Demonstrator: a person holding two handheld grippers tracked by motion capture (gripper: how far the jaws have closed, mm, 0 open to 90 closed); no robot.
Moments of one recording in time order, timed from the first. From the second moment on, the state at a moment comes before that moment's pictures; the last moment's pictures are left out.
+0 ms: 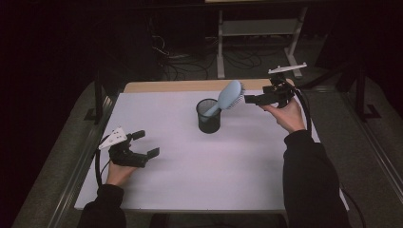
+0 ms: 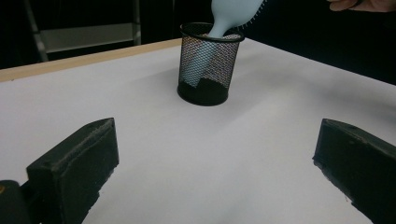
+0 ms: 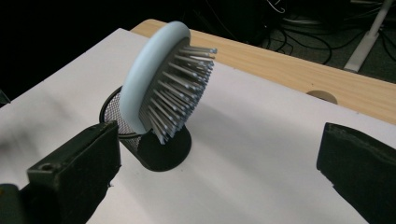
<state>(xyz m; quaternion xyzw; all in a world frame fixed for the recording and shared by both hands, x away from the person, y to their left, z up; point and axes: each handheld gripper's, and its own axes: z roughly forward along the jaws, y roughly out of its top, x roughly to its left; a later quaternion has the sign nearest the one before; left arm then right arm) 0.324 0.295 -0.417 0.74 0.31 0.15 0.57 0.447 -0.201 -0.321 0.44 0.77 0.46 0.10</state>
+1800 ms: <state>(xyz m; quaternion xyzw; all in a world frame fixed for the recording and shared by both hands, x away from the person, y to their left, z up) 0.323 0.295 -0.418 0.75 0.31 0.15 0.57 0.385 -0.246 -0.368 0.42 0.78 0.45 0.11</state>
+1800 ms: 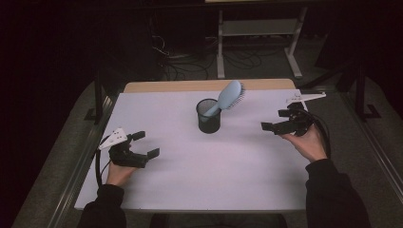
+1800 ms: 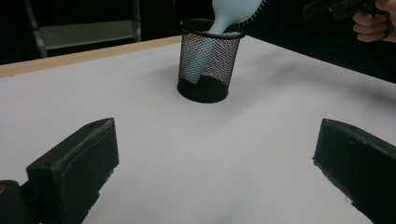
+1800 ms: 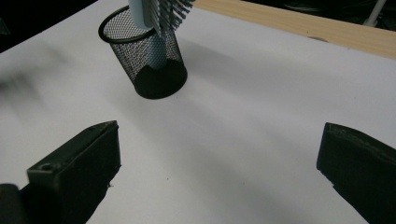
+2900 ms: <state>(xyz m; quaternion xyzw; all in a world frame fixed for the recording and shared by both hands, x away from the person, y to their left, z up) 0.323 0.296 -0.419 0.75 0.31 0.15 0.57 0.333 -0.251 -0.401 0.40 0.79 0.45 0.11</state>
